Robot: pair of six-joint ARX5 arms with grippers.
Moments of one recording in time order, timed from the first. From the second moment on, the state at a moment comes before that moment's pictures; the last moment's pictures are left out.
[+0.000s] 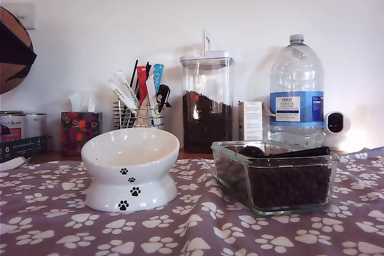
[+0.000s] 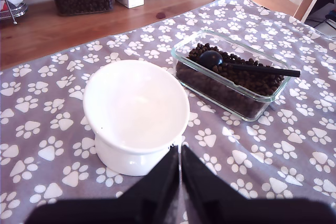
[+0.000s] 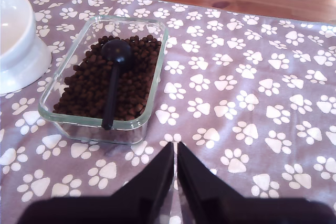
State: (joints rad) left arm -0.44 0.52 0.37 -0.24 0.30 -0.05; right arm 0.39 0.36 0.36 -0.52 0.09 -0.03
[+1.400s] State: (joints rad) left arm -0.52 0.52 0.37 -0.16 0.47 -0.06; right arm 0.45 0.60 0.40 -0.34 -0.05 0.02
